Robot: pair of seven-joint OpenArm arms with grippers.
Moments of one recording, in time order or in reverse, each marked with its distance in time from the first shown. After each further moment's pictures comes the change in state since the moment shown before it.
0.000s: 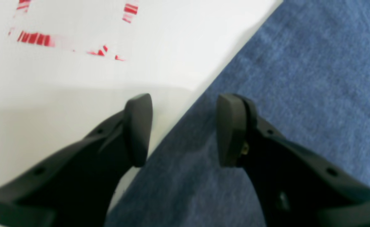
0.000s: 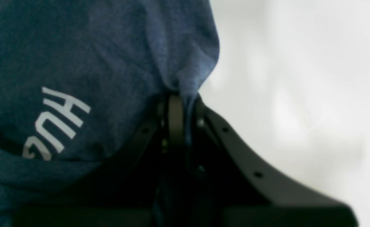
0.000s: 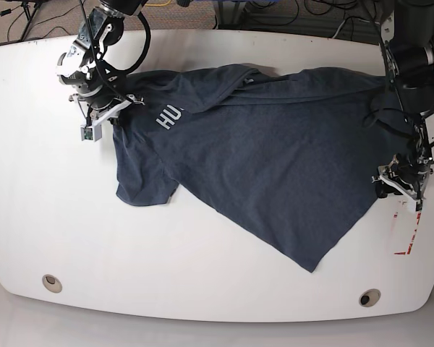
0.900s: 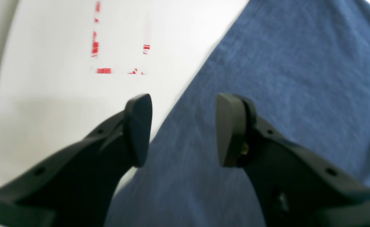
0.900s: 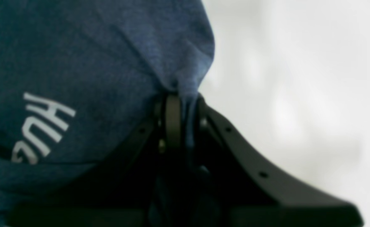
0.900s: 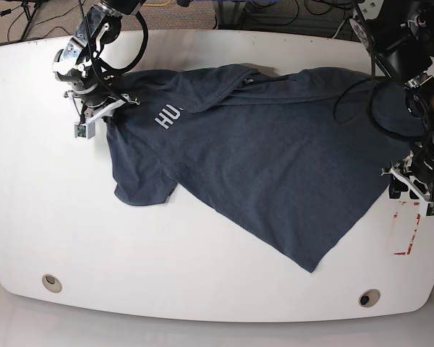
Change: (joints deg) left arm 10.8 8.0 -14.8 42.6 1.1 -6.2 27.0; right arm -0.1 0.1 0.9 0.0 -0.2 -0.2 0.1
